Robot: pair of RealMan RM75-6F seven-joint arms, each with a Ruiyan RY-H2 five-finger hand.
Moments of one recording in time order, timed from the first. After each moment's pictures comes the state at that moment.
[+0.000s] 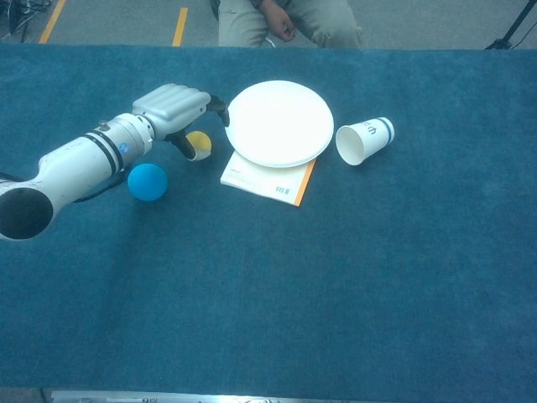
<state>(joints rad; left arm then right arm) -0.87 -1.66 -0.16 -1.26 1.09 0.81 0.33 0.19 -0.80 0.08 -1.79 -1.38 1.25 0.06</state>
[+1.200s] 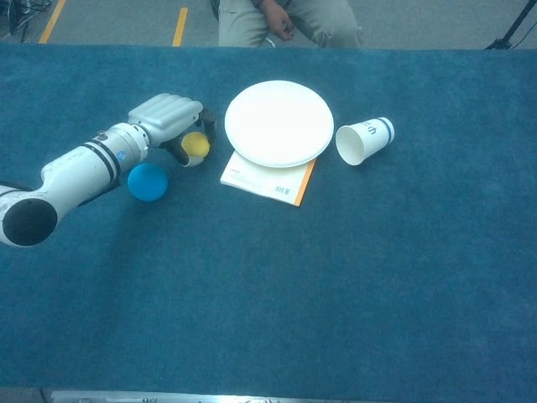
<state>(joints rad) -0.85 -1.72 -0.13 -1.12 1.17 0.80 0.21 0.19 -0.79 0.08 -1.80 -1.37 1.26 0.06</state>
